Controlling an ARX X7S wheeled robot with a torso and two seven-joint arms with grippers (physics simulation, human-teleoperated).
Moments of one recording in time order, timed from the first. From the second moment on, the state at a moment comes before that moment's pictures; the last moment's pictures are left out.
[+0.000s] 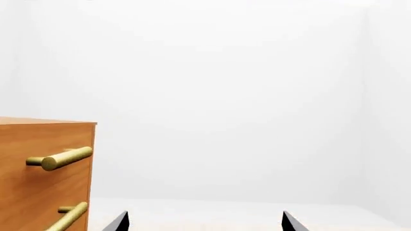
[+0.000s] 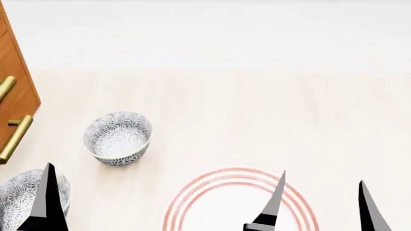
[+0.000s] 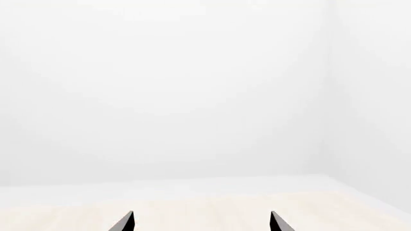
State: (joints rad) left arm 0.08 -0.18 0.08 0.83 -0.23 -0.34 -0.17; right arm -0.07 0.18 -0.07 -0.75 0.10 0.38 0.30
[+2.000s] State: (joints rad) left arm 0.08 -0.29 0.15 0.94 -0.27 -0.39 -0.25; right arm -0.07 0.26 -0.12 -0.76 0.17 0.35 0.38
